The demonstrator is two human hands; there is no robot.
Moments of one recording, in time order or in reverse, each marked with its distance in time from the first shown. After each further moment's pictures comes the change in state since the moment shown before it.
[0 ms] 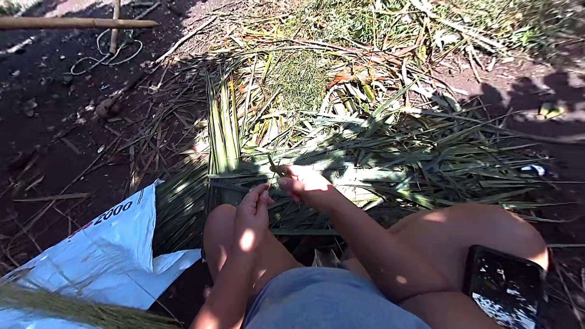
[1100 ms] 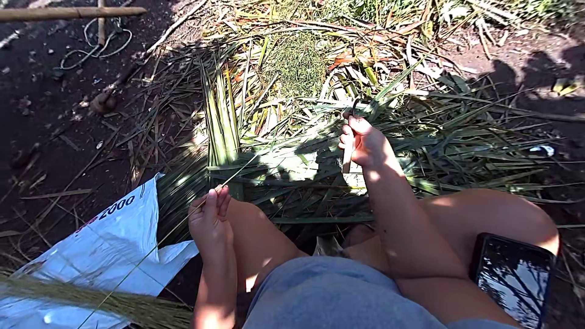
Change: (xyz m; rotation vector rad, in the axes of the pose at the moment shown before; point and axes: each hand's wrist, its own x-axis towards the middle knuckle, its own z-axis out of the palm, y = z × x) left_hand 0.001 -0.012 -0.027 -0.810 0.743 -0.195; right_hand 0.008 0.004 -0.106 0.721 0.751 0.067
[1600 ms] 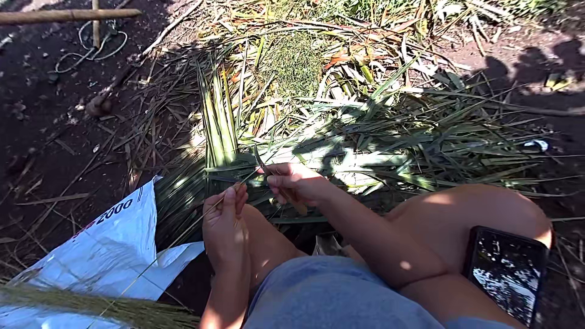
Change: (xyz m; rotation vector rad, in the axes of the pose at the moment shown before) left_hand -0.029 -0.009 0.016 -0.005 -0.167 0.060; right_hand -0.079 0.067 0.063 -0.434 -0.804 0.267
